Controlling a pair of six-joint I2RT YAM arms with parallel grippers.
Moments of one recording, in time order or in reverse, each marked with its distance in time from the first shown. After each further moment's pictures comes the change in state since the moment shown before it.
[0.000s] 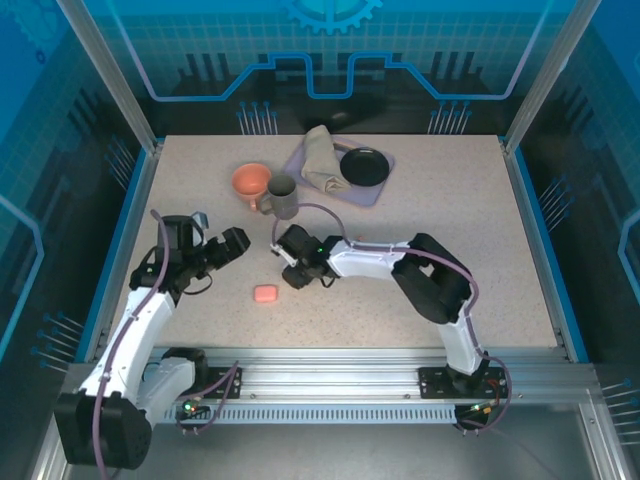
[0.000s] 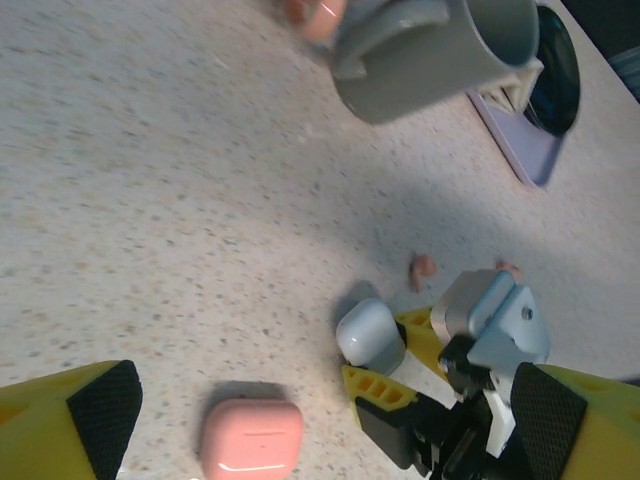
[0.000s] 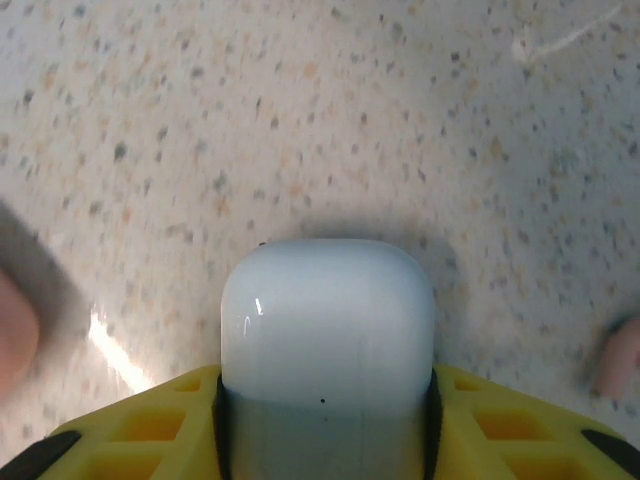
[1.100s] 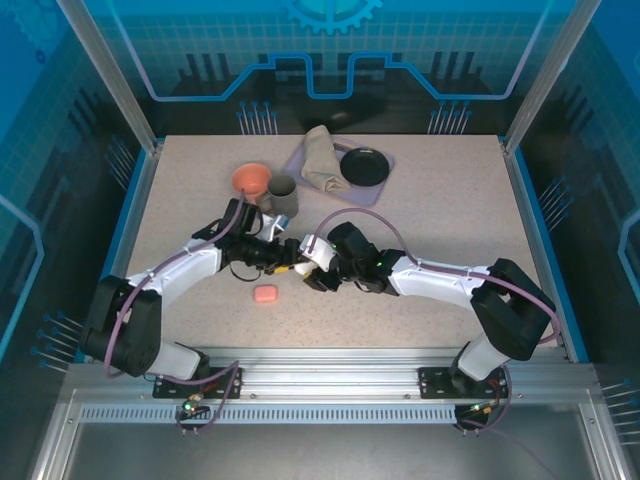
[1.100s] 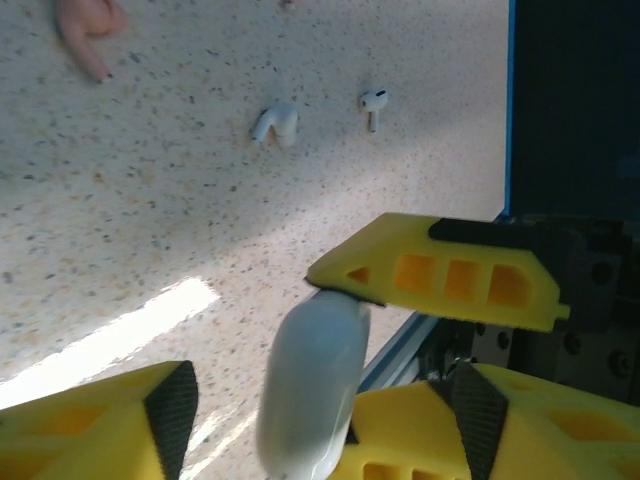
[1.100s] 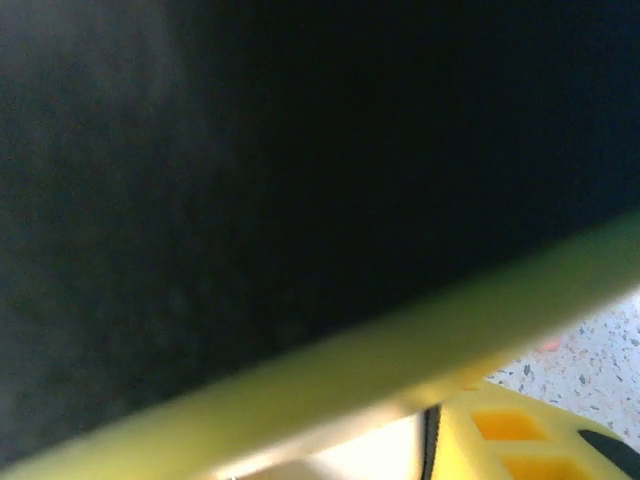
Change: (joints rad) left arm -0.306 0.505 0.135 0.191 0.480 0.089; right arm -0.087 -0.446 -0.423 0.311 -0.269 -0.257
